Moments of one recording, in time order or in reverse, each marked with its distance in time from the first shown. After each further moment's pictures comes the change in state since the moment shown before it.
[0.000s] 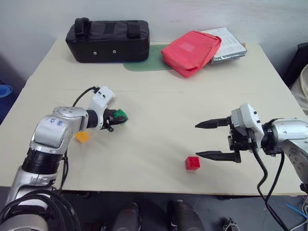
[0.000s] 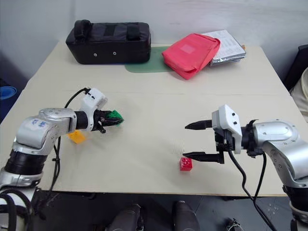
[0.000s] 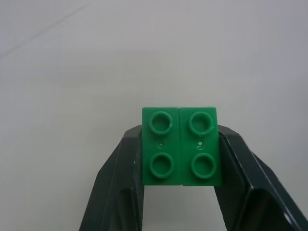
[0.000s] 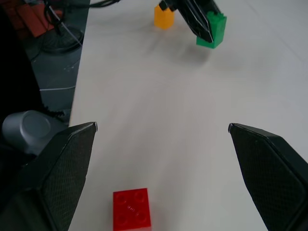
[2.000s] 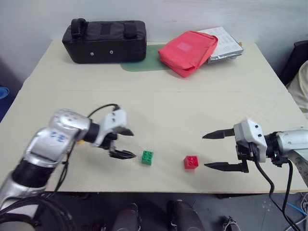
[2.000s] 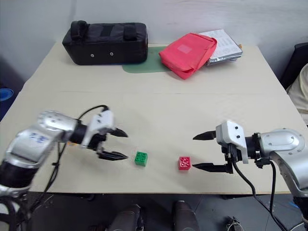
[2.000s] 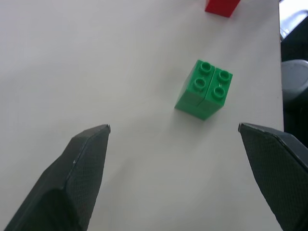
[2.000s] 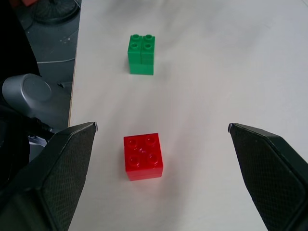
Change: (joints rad) left arm 0.158 0.148 0.101 -0.183 0.046 0.015 -0.423; right arm 0.035 -0.042 0.018 0.070 -0.076 -0.106 0.043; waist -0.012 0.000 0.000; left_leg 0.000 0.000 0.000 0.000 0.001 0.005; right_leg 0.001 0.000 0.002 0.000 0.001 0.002
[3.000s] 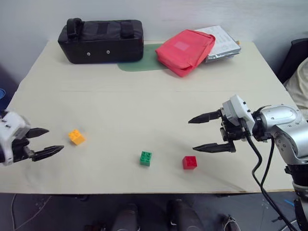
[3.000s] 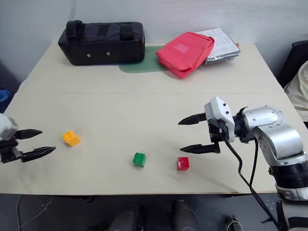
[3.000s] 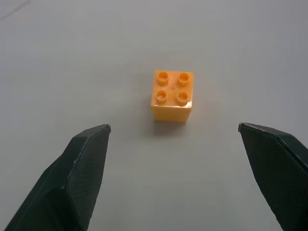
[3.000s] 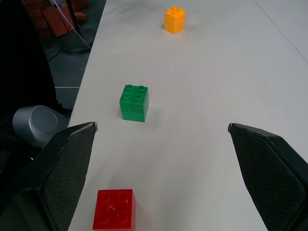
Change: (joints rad) left arm 0.447 0.124 0.527 0.414 0.034 -0.368 0.103; right arm -0.270 0.128 0.115 0.133 0.002 0.047 0.090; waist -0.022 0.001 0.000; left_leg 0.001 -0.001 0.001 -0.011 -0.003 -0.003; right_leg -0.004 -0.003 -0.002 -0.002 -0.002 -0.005
